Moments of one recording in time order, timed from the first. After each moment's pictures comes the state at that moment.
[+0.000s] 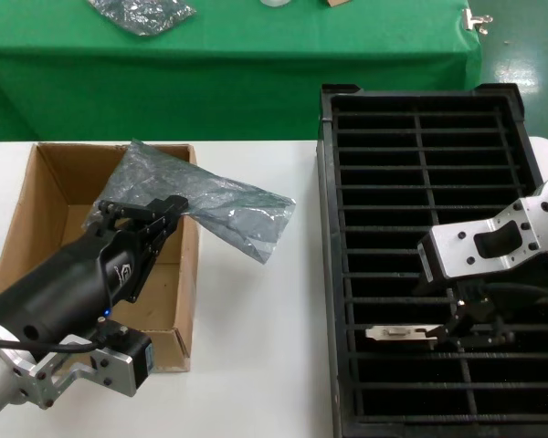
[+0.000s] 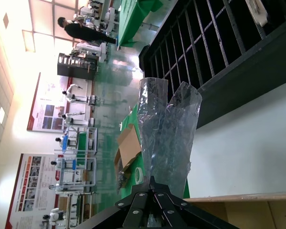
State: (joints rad) left arm -0.12 -0.60 1.64 -2.04 -0.91 0.51 0.28; right arm 1.38 0.72 -2.57 1.74 1.21 -1.57 0.65
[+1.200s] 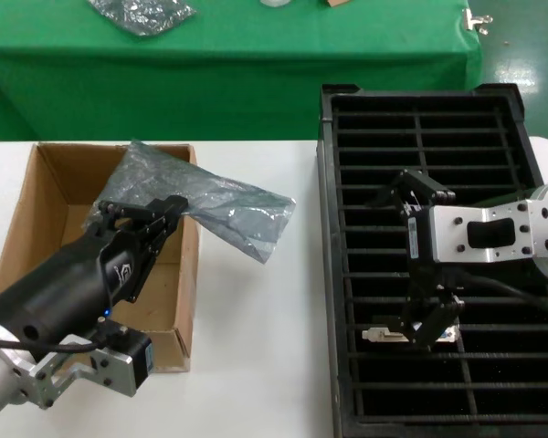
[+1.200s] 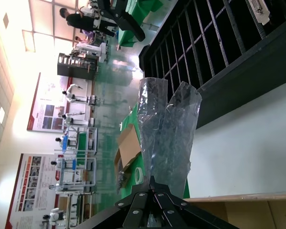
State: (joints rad) left arm -0.12 -0.60 1.64 -2.04 -0.91 0.51 0.28; right arm 1.17 0.81 -2.44 1.82 1.21 -1.17 0.62
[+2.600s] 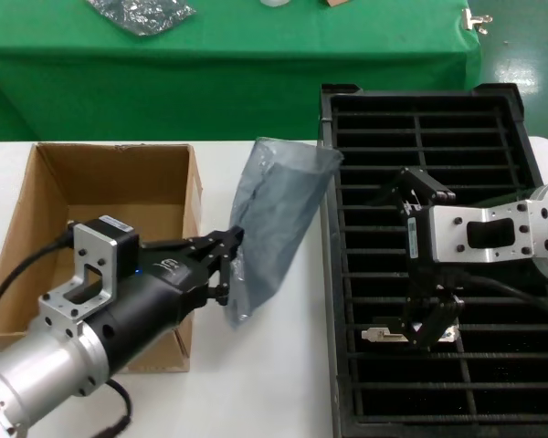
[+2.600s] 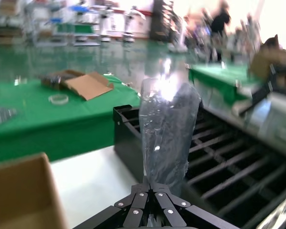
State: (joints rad) left arm -0.28 -0.04 1.35 -1.93 -0.84 1.09 -0.71; right arm 1.17 0.81 -2.44 1.82 1.21 -1.16 0.62
